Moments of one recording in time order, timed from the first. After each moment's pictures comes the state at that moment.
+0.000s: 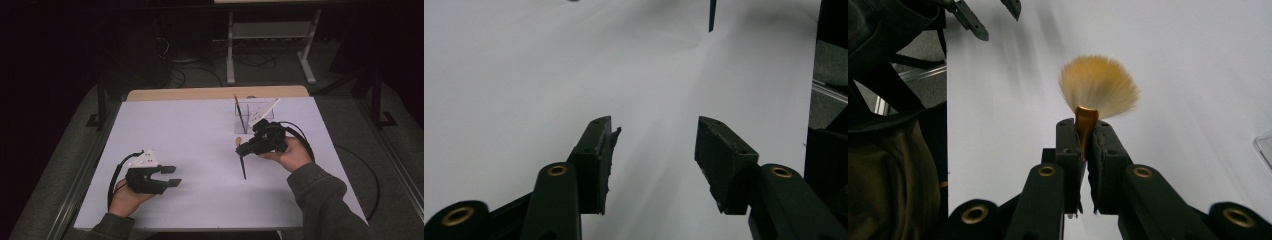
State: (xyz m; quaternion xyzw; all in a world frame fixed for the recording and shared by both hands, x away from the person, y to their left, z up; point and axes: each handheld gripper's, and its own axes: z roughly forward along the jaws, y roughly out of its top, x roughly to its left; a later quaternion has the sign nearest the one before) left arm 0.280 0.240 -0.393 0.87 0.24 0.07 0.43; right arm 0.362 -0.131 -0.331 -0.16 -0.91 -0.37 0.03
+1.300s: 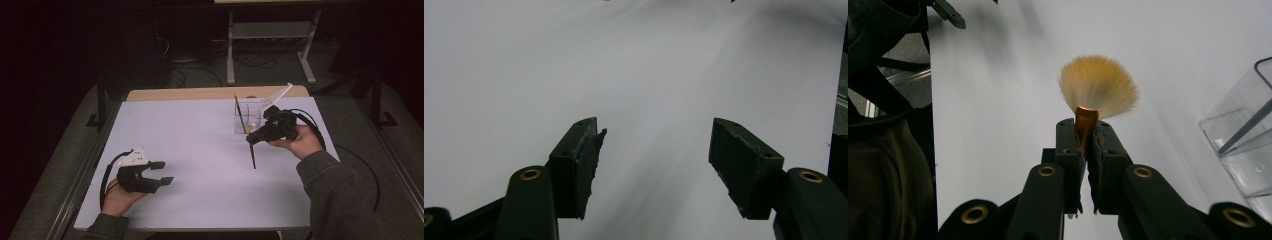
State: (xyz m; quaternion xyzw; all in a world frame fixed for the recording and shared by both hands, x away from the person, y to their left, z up) left arm 0.282 0.260 -0.394 0.85 0.27 0.09 0.43; right arm 0.384 -0.158 -0.312 -0.19 -0.91 -0.36 0.03
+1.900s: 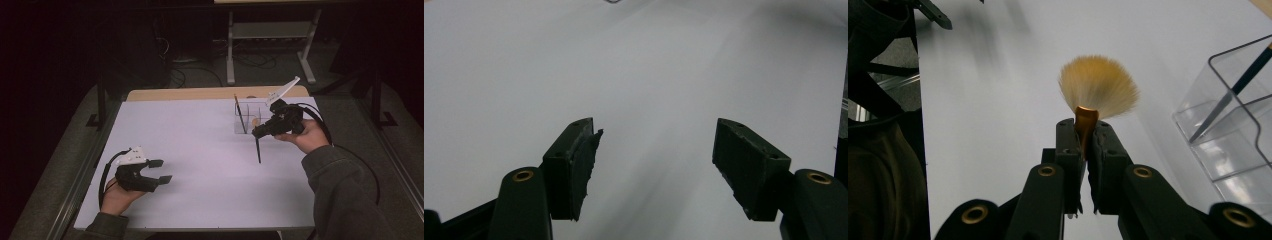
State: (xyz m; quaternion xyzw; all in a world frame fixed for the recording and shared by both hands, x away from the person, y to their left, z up) left arm 0.285 0.265 -0.393 0.85 0.28 0.09 0.44; right arm 0.393 -0.173 -0.302 -0.21 -0.91 -0.36 0.02
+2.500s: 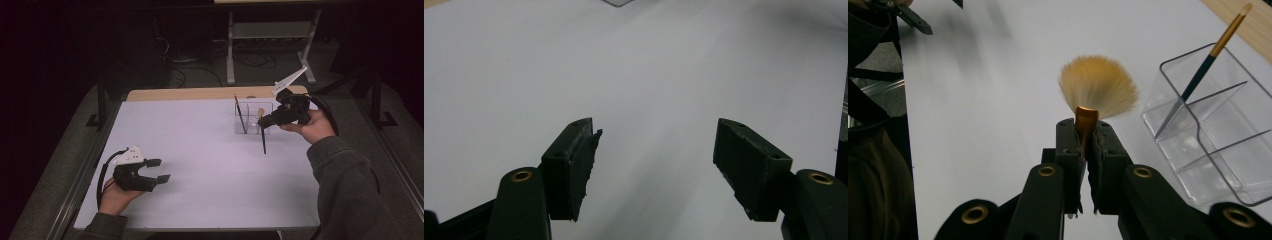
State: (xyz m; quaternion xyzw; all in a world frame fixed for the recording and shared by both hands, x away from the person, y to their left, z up) left arm 0.284 0.269 -0.391 0.85 0.28 0.10 0.44; right arm 0.409 -0.188 -0.286 -0.22 -0.91 -0.36 0.00
